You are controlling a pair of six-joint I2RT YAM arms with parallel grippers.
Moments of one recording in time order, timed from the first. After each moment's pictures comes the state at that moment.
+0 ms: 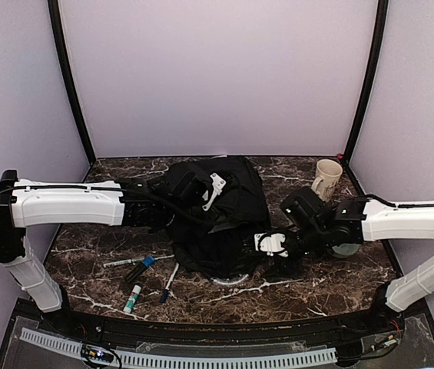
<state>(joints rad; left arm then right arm) -1.06 1.64 1.28 -0.38 -0.33 -0.09 0.98 1.34 0.84 -0.49 -0.25 -0.63</state>
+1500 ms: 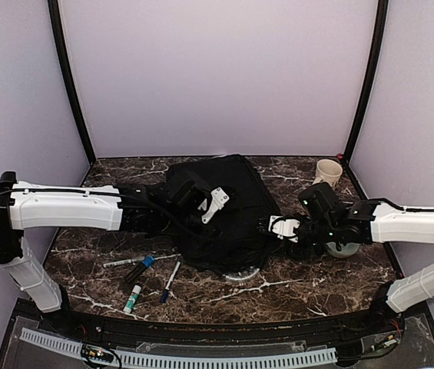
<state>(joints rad) -1.08 1.67 1.25 -0.40 -0.21 -0.01 0.82 1.25 0.73 -0.34 -0.09 -0.60</state>
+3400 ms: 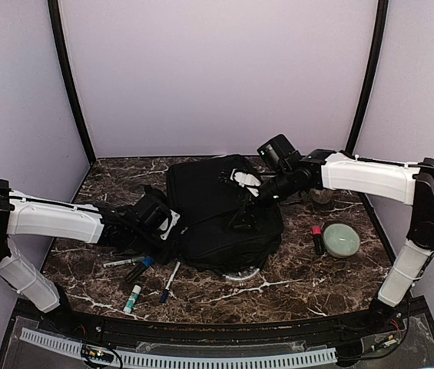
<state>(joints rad) -0.87 1.50 0.81 -0.33 -0.11 -0.24 0.76 1.71 1.36 -0.57 -0.46 -0.43</state>
